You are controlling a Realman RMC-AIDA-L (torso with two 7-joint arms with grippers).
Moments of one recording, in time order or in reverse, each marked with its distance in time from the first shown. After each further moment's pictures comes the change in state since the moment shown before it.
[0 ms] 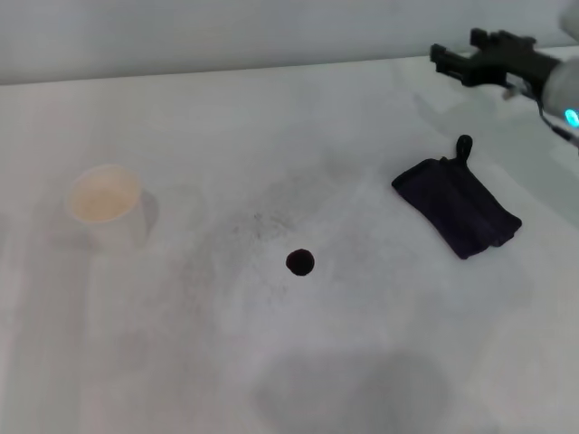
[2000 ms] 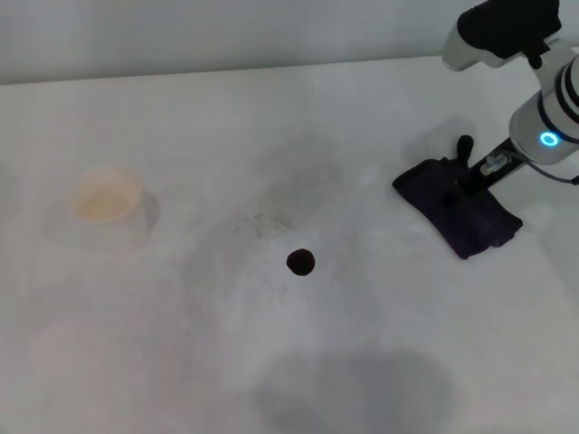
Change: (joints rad) left arm -0.160 0.009 -0.001 -0.245 -0.315 -0.227 -0.071; right arm 0.093 0.009 -0.310 -0.557 -1.419 0.677 1.559
